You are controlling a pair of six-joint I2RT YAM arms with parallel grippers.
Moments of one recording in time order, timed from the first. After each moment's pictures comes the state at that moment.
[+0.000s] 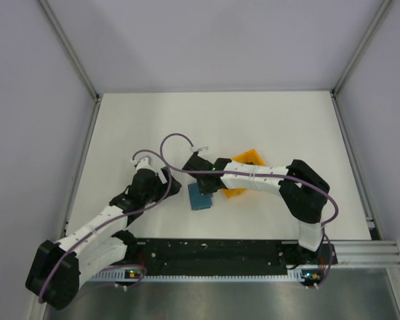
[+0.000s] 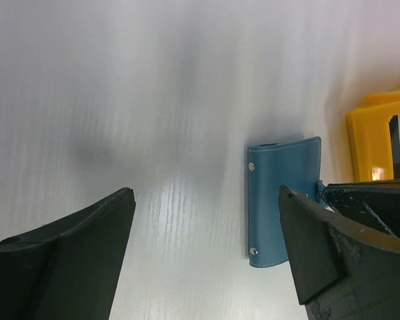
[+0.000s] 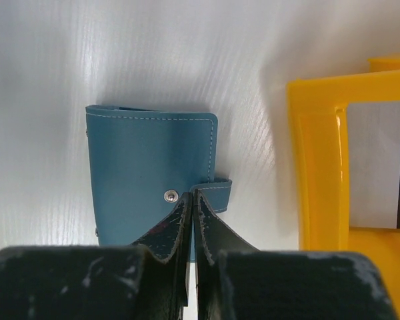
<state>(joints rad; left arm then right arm) -0.48 0.91 0.35 -0.12 -0.08 -0.80 1.06 1.88 1.33 -0.61 0.33 0.73</state>
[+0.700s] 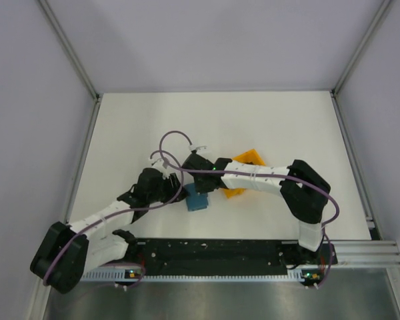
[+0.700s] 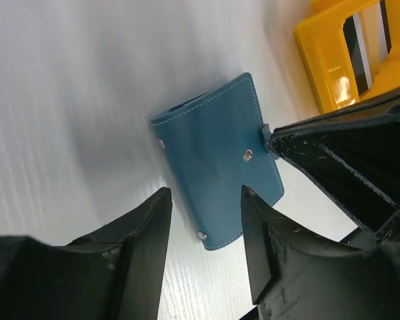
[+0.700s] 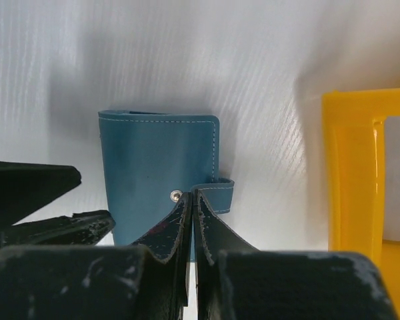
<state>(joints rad) -0.50 1.05 0.32 0.07 0.21 -0.68 1.06 1.87 1.33 -0.55 0.29 0.75</state>
